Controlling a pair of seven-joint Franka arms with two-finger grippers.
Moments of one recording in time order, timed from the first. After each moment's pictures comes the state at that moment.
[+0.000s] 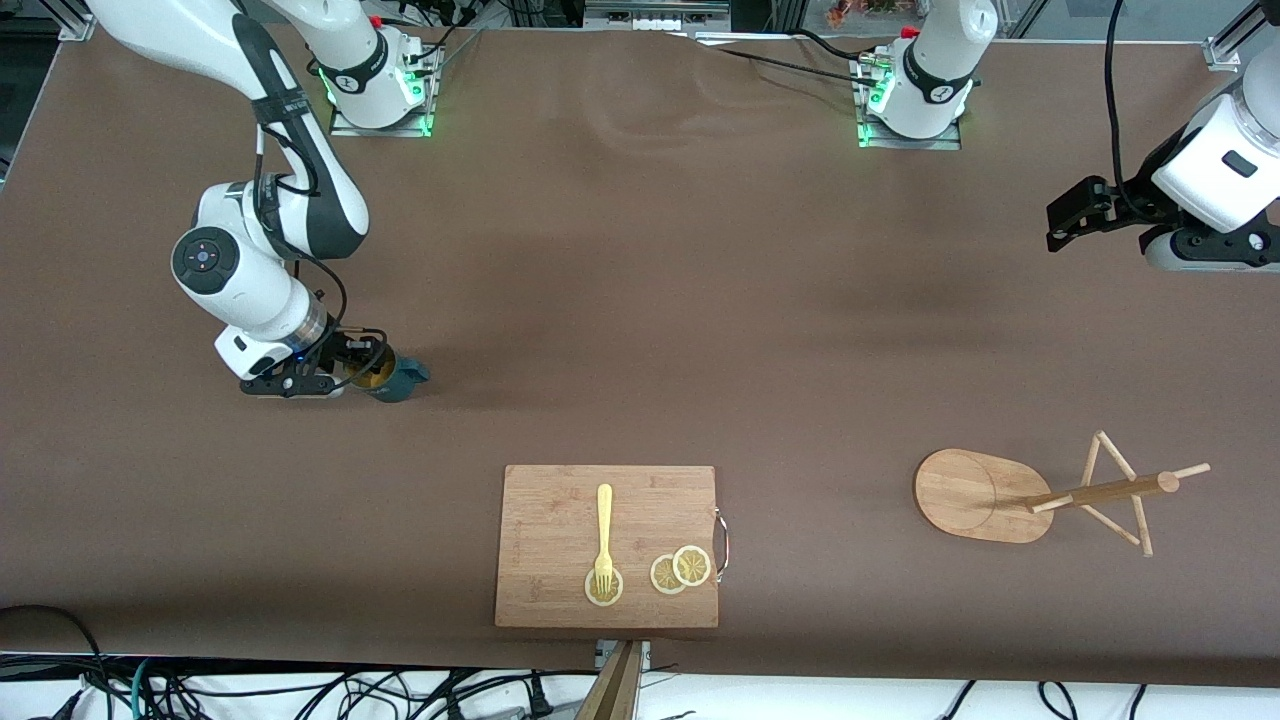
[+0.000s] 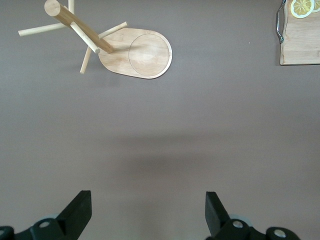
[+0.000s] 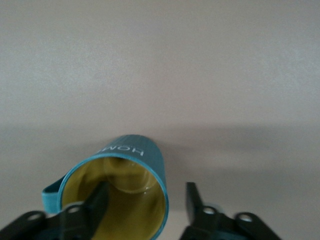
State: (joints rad) left arm -0.06 0.04 -0.05 -1.50 0.02 1.49 -0.09; right arm 0.17 0.34 -0.03 -2.11 0.00 2.49 0.14
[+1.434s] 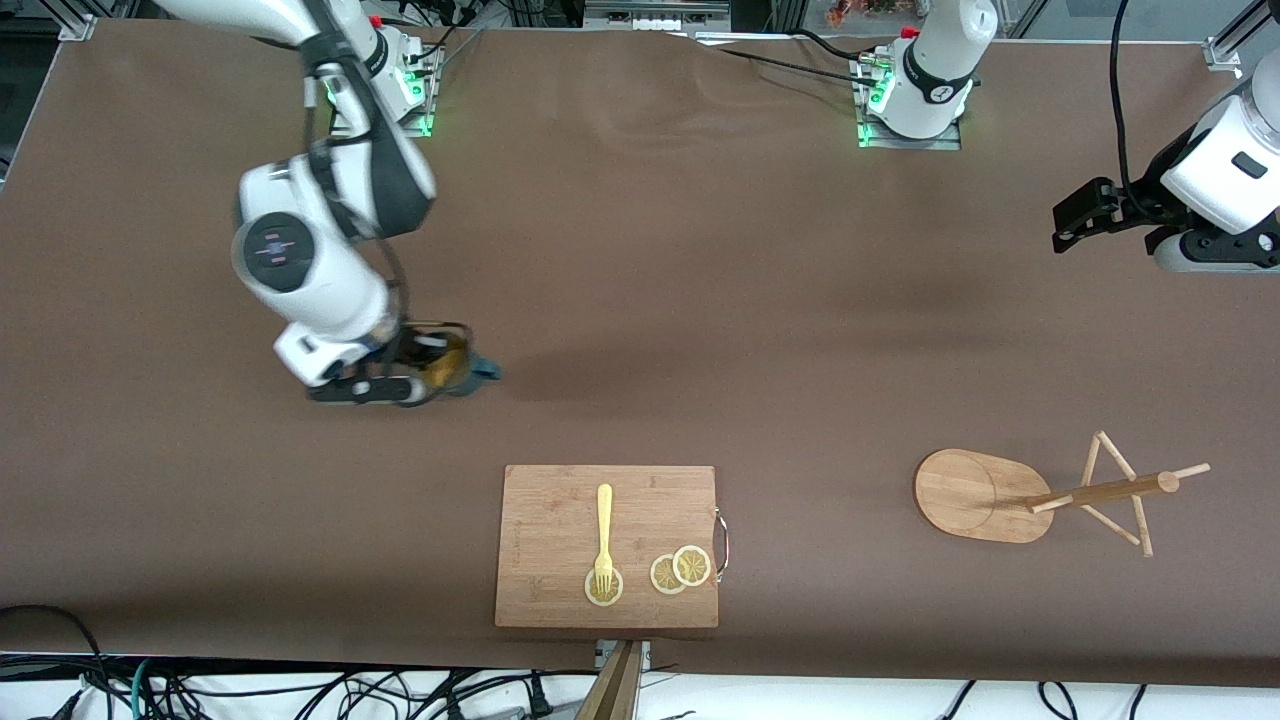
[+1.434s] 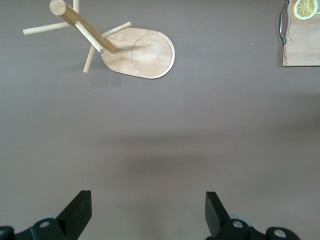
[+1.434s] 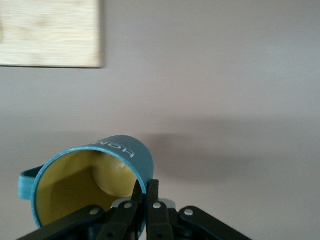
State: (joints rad) left arm -0.05 0.04 -0.04 -1.50 0.02 1.49 -0.09; right arm 0.43 0.38 -0.01 -1.74 0.00 2.10 0.44
